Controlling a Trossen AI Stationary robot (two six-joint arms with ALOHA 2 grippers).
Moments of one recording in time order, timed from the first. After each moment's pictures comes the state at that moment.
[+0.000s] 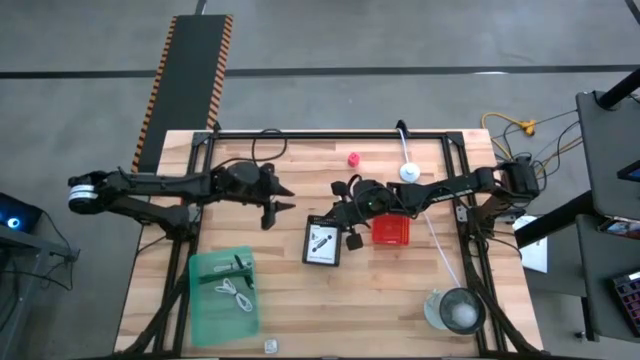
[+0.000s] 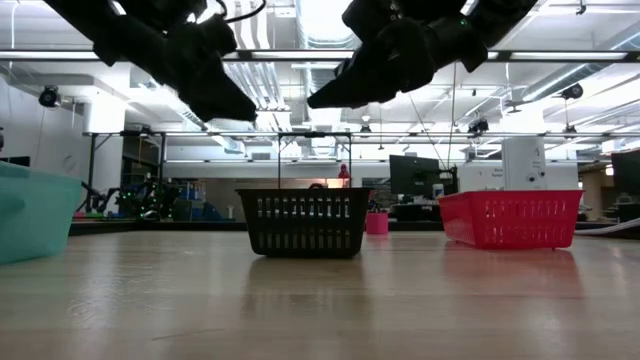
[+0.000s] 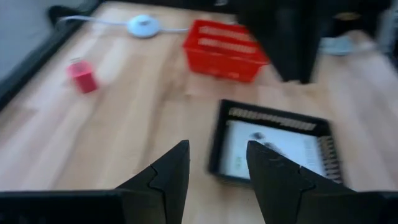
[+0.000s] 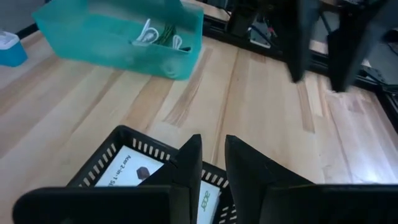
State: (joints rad) left arm 0.19 1.09 0.64 -0.02 0.11 -0.02; right arm -0.02 1.63 0.94 0.22 -0.16 -0.27
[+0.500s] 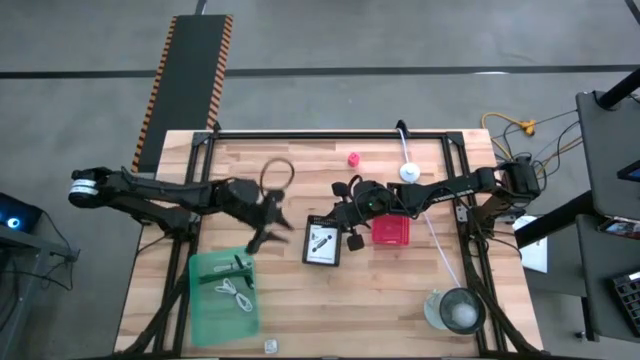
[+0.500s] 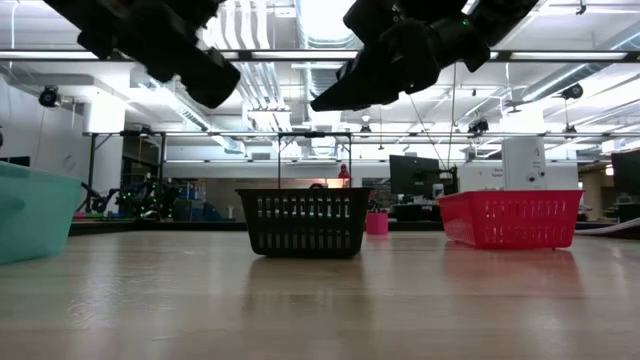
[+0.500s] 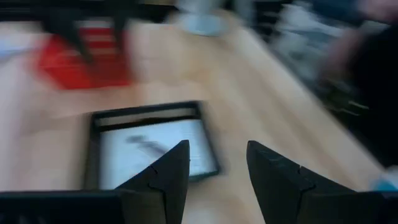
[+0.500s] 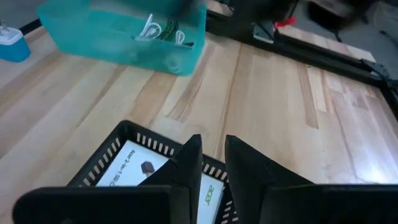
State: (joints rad) left arm 0.01 1.09 0.63 -0.02 0.37 0.09; right arm -0.02 1.63 0.94 0.20 -0.16 -0.27
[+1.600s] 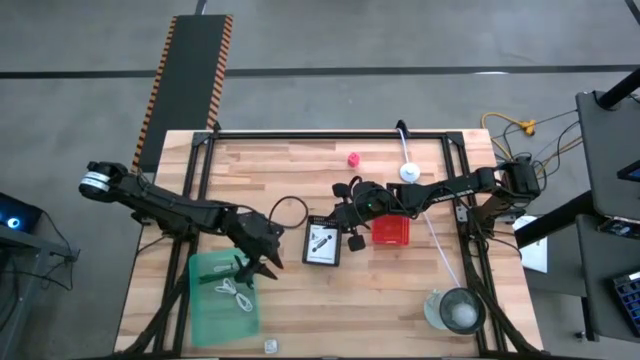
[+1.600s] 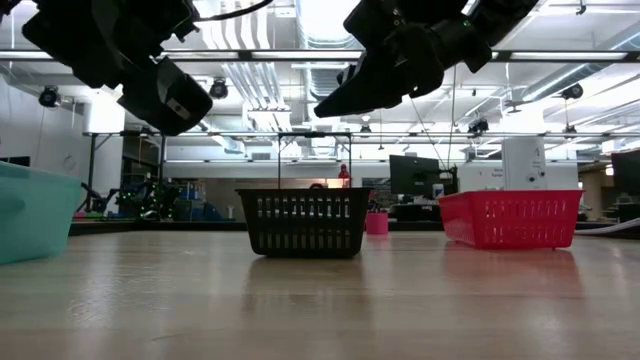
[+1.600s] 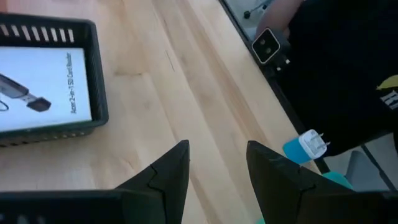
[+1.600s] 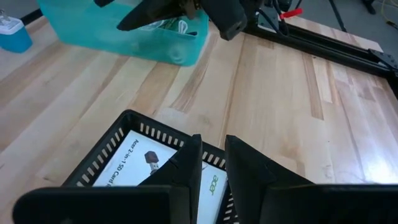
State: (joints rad) left arm -0.22 1.21 0.63 -0.07 0.41 -0.15; right arm -0.02 1.63 0.94 0.17 -0.16 -0.27
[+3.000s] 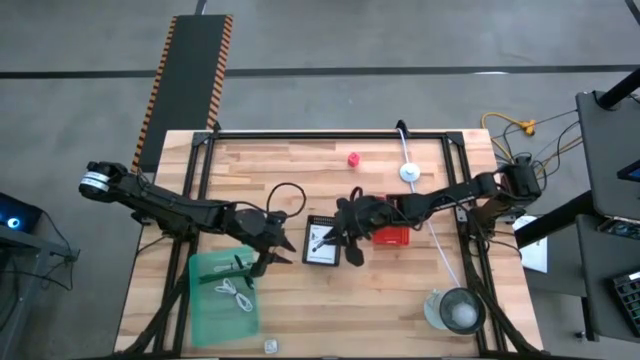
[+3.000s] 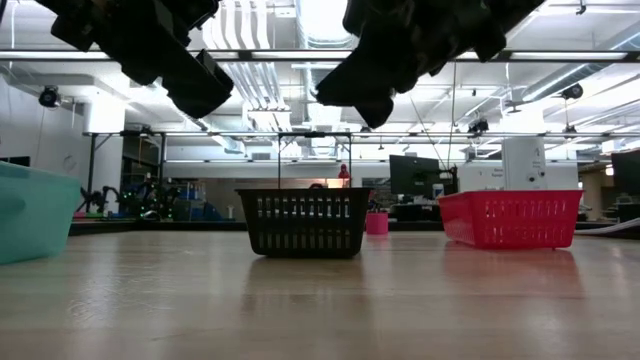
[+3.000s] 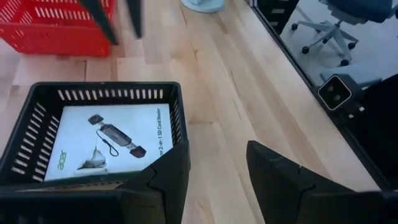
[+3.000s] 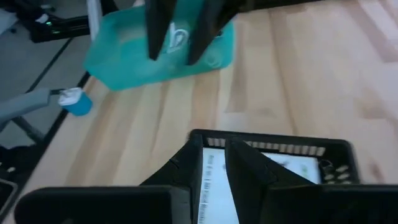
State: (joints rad) left arm -0.22 1.21 0.64 0.05 0.14 -0.12; right arm 0.09 1.63 0.94 0.18 -0.16 0.20
